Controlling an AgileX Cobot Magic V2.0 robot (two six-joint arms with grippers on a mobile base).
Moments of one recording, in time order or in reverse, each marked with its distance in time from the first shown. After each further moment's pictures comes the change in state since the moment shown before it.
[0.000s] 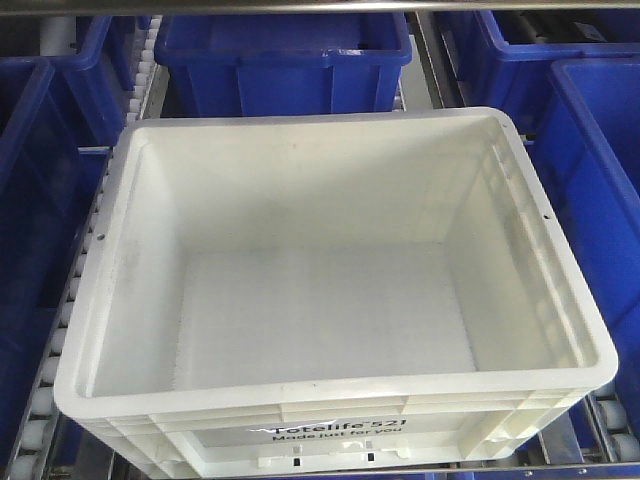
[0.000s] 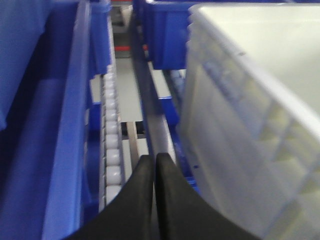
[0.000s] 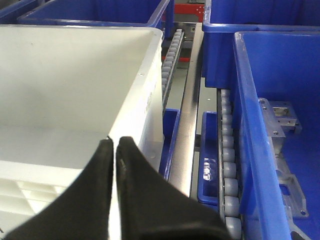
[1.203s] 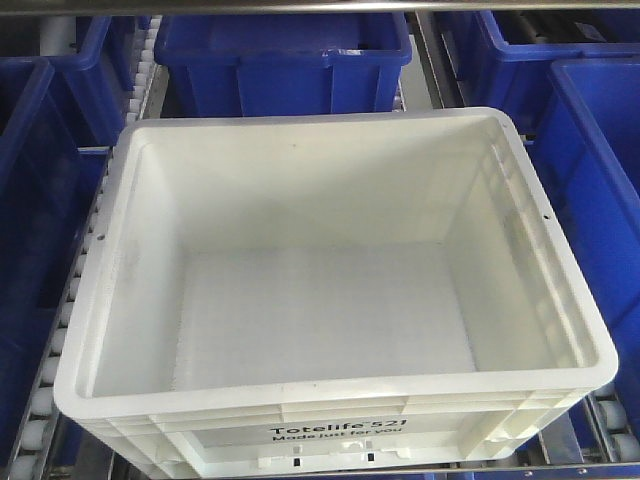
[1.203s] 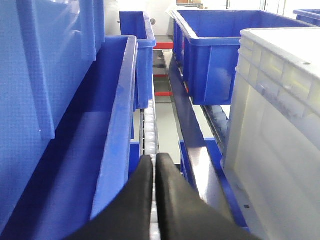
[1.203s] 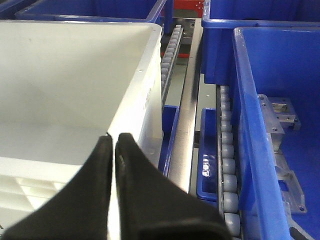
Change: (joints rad) left arm 0.028 -0.037 0.208 0.207 -0.365 -0.153; right arm 0.000 0.000 0.000 0.000 0.001 0.000
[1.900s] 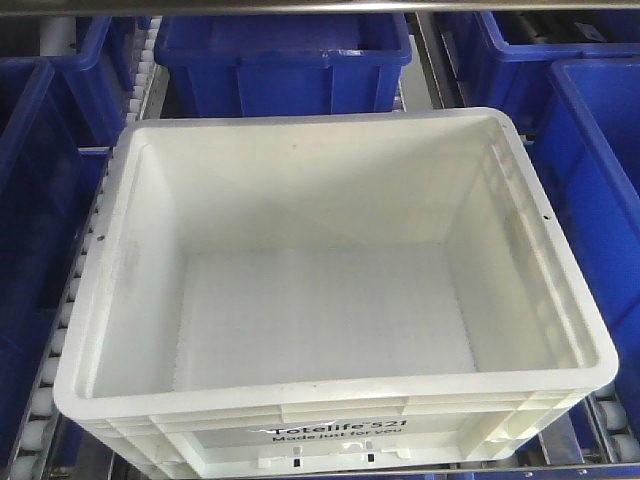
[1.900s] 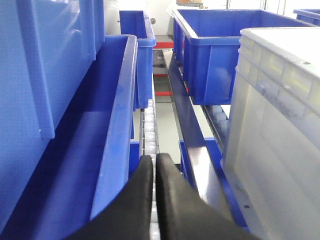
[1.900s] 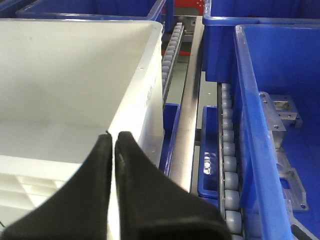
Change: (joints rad) left arm 0.000 0.000 0.000 0.000 0.001 -0.002; right arm 0.000 0.000 0.000 0.007 0.002 0.000
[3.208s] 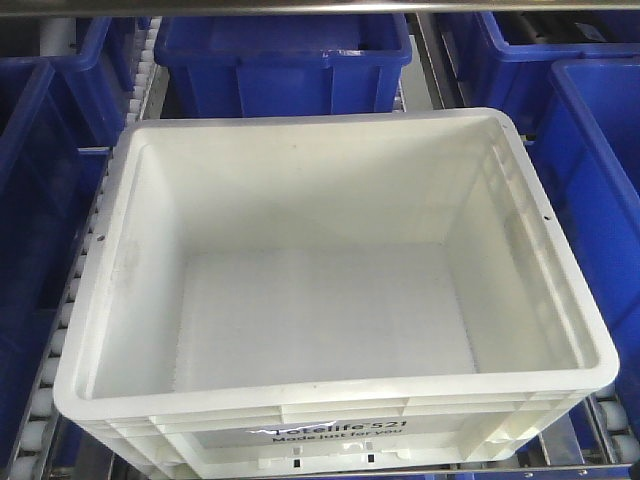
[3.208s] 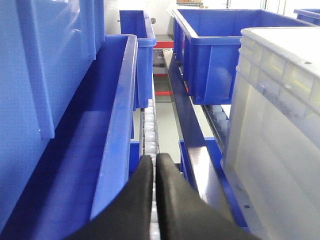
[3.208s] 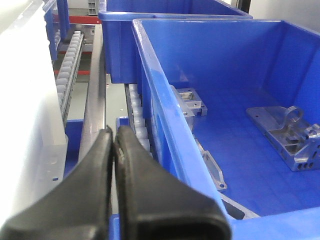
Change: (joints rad) left arm 0.000 0.000 0.000 0.000 0.001 0.000; right arm -0.480 0.000 0.329 0.130 -0.447 -0.179
